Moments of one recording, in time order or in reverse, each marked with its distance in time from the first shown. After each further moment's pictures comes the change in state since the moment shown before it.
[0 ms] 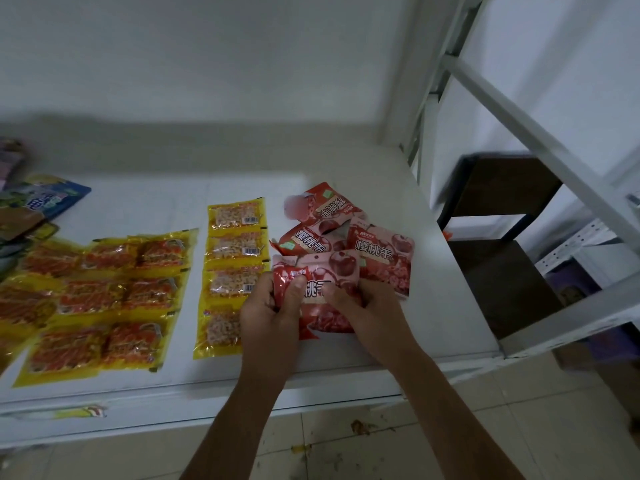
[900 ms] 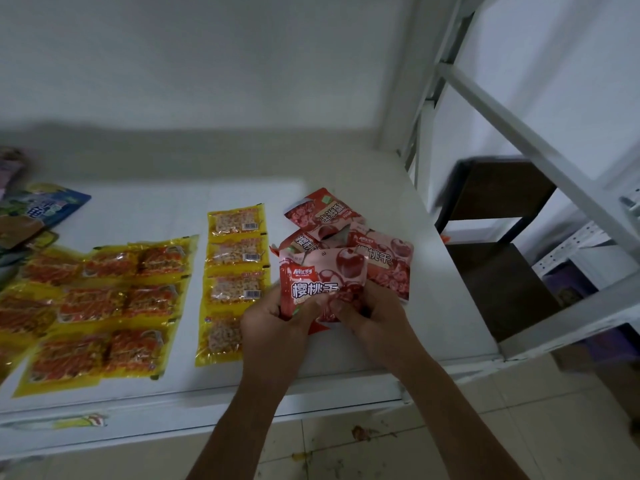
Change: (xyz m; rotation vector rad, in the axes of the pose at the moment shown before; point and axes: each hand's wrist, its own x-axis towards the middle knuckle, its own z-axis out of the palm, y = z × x) left_hand -0.002 0.000 0.000 -0.089 -0.073 -0.084; right_hand -0.001 0.009 -0.006 0.045 -0.037 -0.062
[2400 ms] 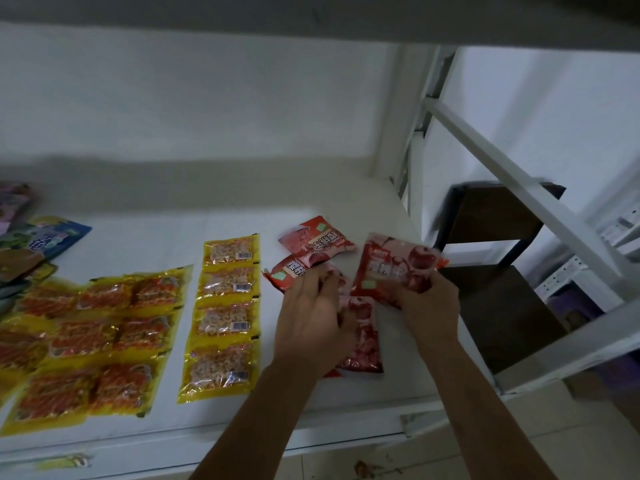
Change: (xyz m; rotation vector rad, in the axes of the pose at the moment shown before) left_hand 0.042 0.012 0.052 0.981 -0.267 0.390; right_hand 0.043 -0.011 -0.065 -0.192 0.530 0.242
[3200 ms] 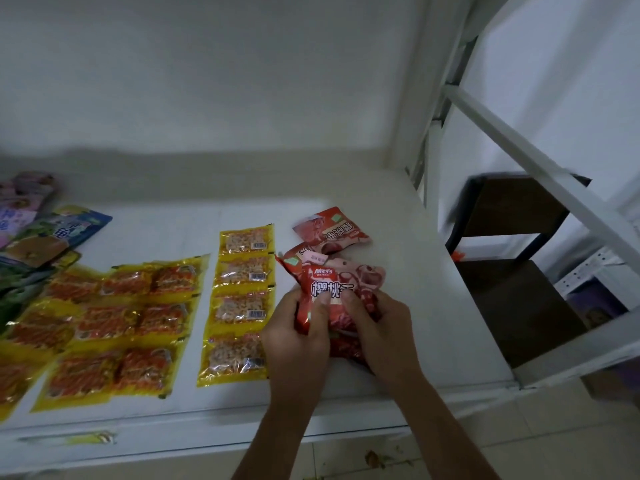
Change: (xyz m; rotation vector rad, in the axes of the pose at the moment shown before) left_hand -0.048 -0.004 -0.005 -0.727 0.456 -0.340; right_hand -0.068 -0.001 0.048 0.191 -0.276 -0.200
